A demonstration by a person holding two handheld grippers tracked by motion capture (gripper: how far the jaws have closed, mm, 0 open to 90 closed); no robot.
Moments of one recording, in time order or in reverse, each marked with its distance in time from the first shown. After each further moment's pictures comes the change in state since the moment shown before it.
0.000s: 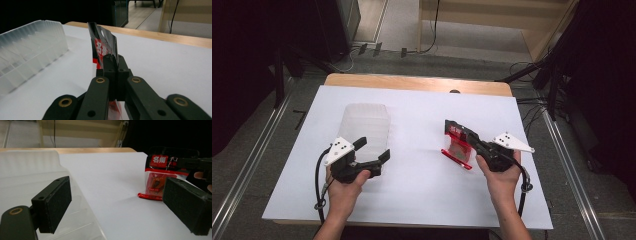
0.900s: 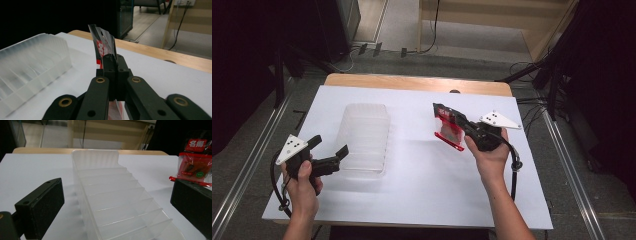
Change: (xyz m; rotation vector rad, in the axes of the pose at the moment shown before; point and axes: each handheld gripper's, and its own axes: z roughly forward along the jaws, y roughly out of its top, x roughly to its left) left arm 0.077 -0.003 -0.047 -0.018 0.171 -0.008; right arm 0.011 0.046 0.039 -0.019 0.047 -0.049
